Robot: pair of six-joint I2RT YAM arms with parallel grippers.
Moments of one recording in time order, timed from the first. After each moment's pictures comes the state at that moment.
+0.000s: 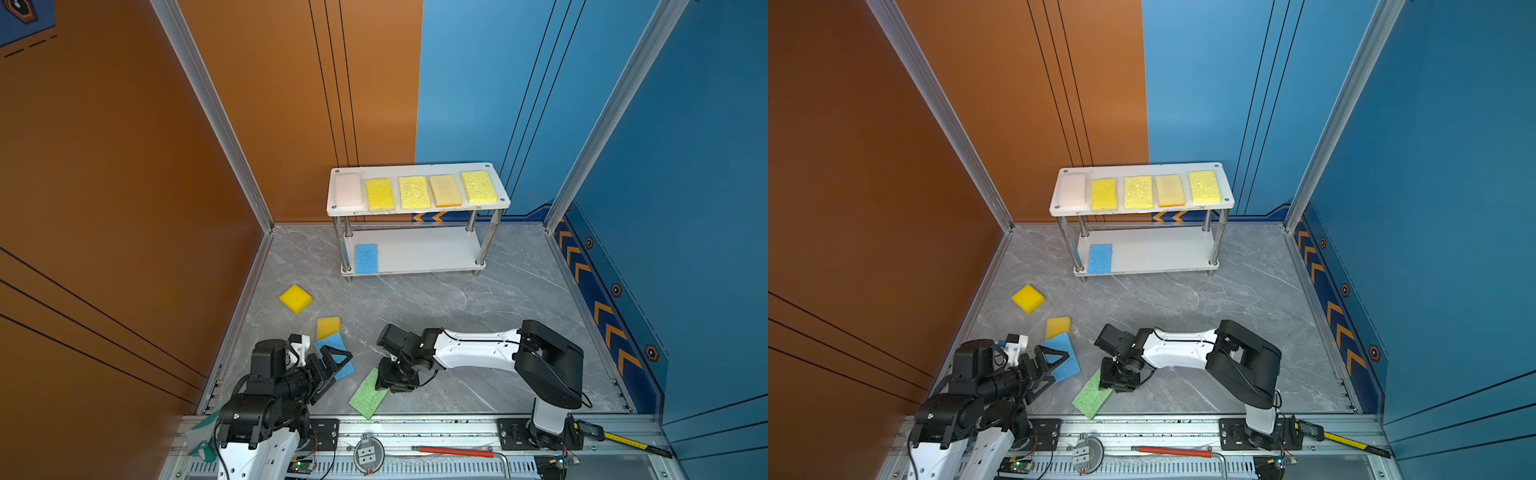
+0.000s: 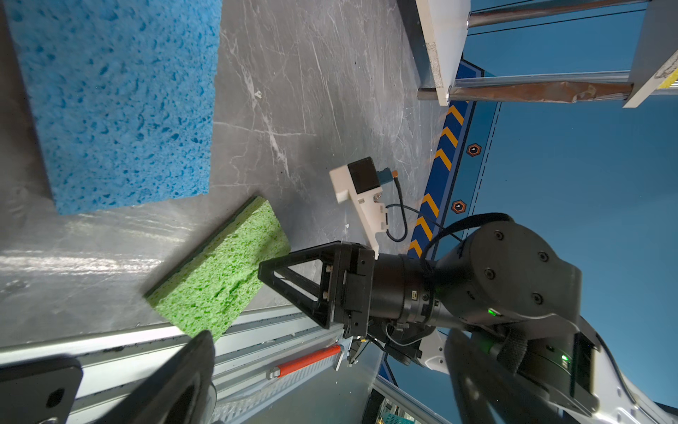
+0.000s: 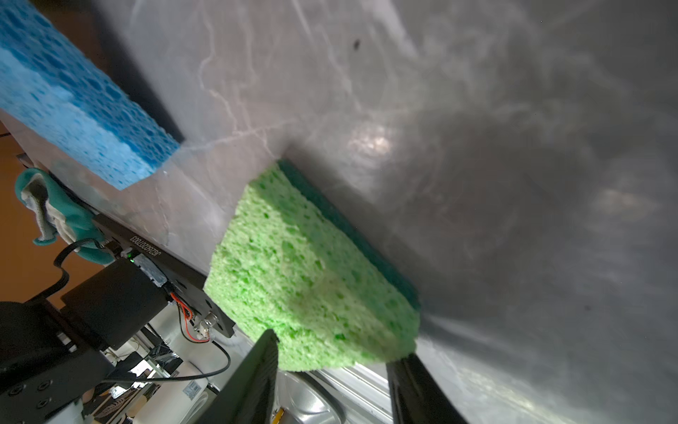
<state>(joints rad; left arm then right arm) -0.03 0.30 0.59 -1.14 0.68 -0.92 1.15 1.84 1.13 -0.44 -0.38 1.17</state>
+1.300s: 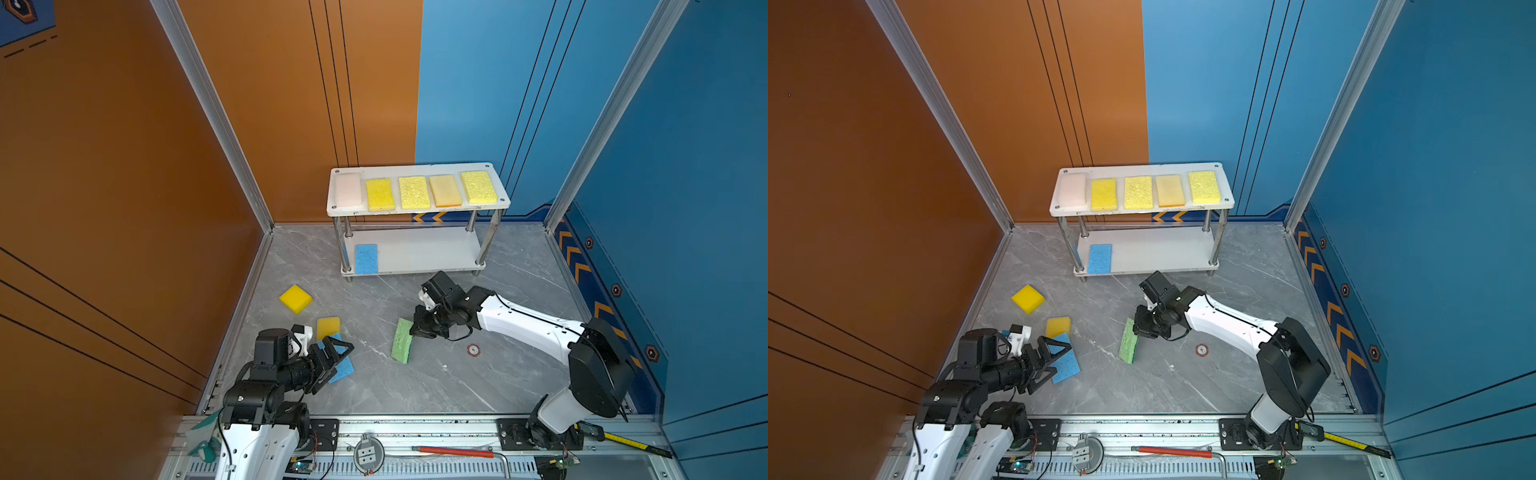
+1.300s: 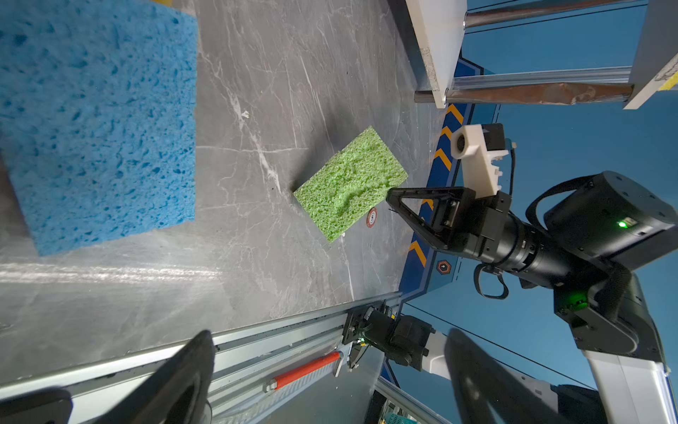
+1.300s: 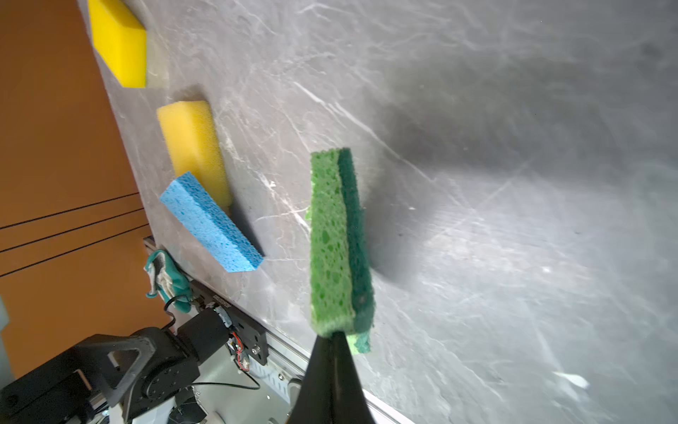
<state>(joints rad) -0.03 0.42 0.59 -1.02 0.69 -0.89 0.75 1.60 1.13 -0.62 -0.37 0.89</state>
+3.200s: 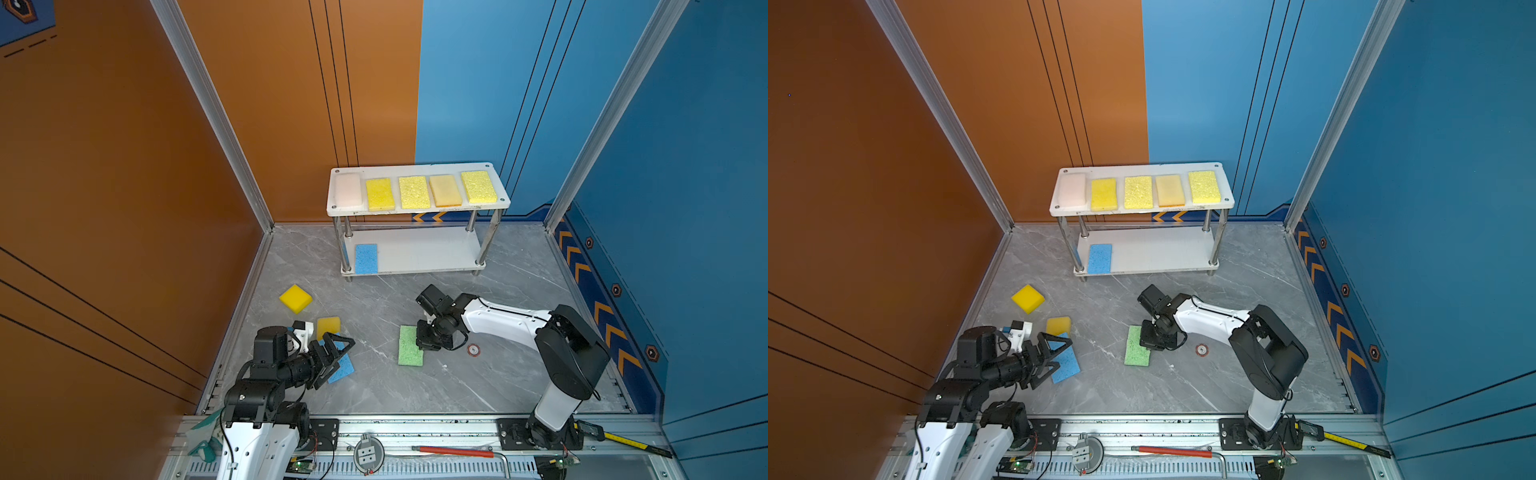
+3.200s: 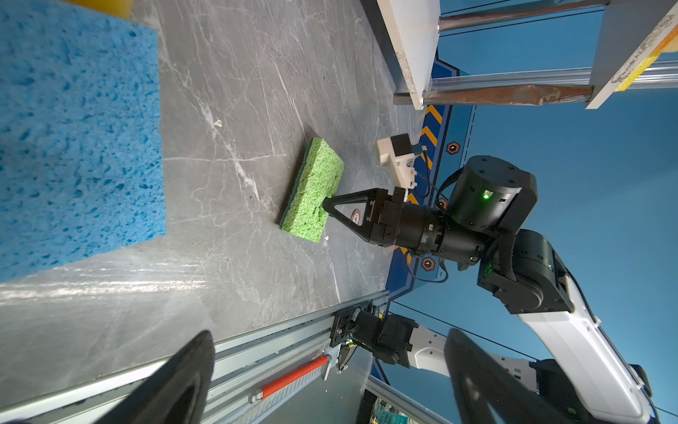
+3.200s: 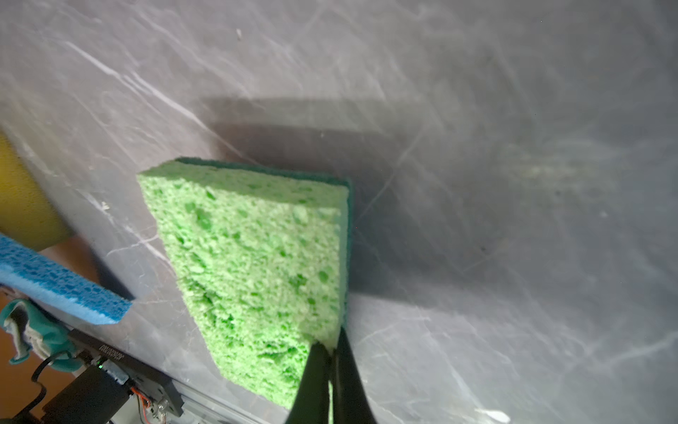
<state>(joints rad) -0.02 0.42 0.58 -0.97 0.74 -0.91 0.78 1.72 1.09 -0.64 -0.27 0.87</state>
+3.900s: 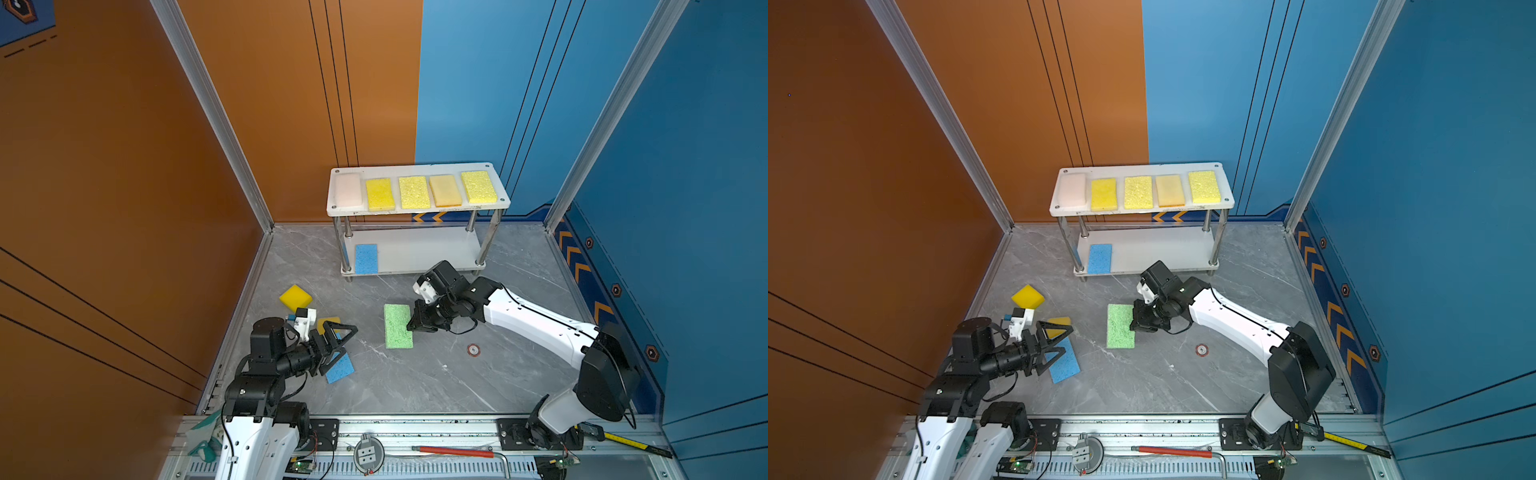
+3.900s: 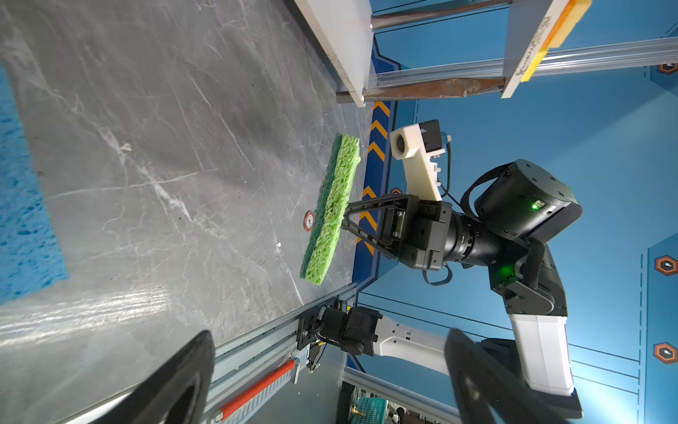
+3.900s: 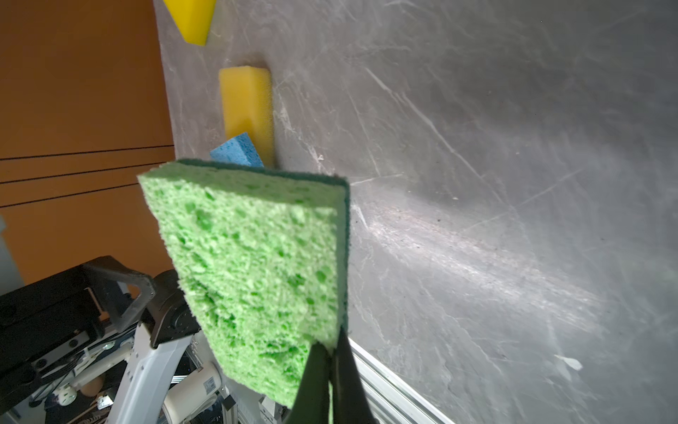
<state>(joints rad) -0.01 0.46 0.60 -0.74 0.87 -1.00 0.78 1.57 1.26 -0.70 -0.49 0.75</state>
